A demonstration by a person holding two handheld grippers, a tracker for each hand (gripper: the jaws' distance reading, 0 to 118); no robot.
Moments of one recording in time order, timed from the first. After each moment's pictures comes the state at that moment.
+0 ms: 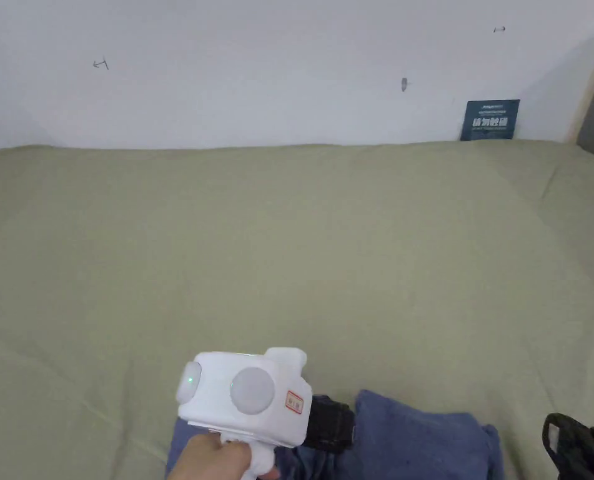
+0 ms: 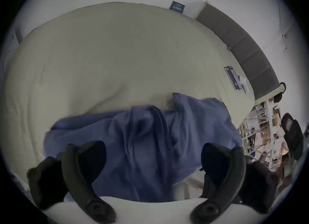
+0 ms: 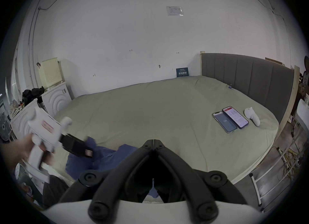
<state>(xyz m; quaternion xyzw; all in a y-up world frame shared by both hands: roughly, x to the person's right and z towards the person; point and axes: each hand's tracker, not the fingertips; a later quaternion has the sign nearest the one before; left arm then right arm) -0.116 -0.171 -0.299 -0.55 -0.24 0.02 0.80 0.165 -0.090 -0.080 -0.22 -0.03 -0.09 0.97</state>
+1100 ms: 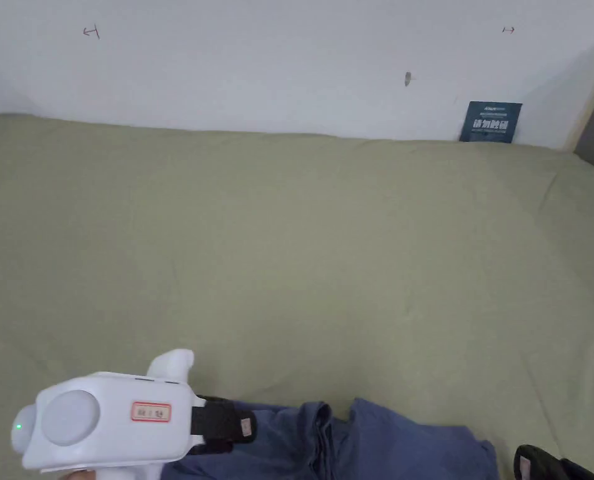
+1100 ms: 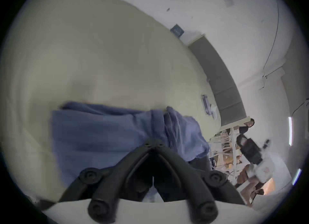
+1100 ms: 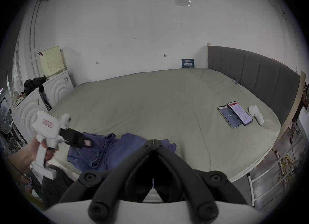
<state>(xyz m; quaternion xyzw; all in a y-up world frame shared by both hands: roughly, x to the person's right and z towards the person) -0.255 -0.156 -0.285 -0.50 -0.28 0.24 0.79 0.145 -0.095 -0.100 -0.27 0.00 -0.07 0.96</state>
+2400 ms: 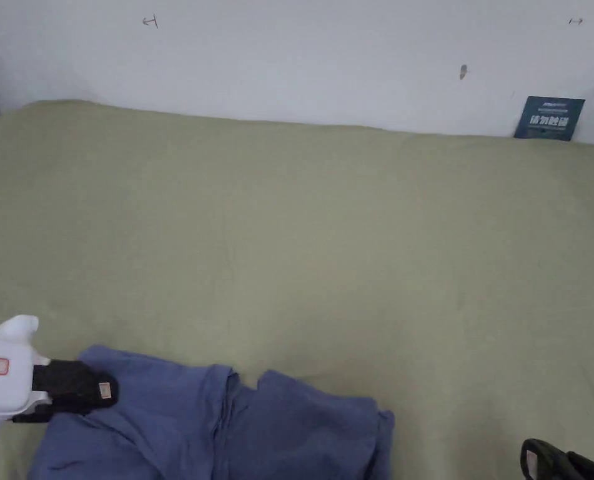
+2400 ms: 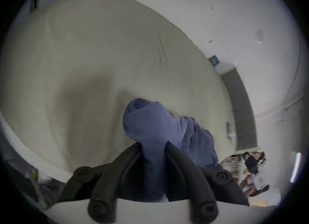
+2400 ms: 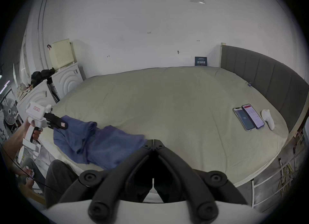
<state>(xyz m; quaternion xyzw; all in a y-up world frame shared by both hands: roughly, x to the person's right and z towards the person) -0.431 -0.117 -0.256 -0.52 -0.09 0.24 0.82 0.112 -0.098 -0.113 -0.28 0.06 -0.05 0.96</state>
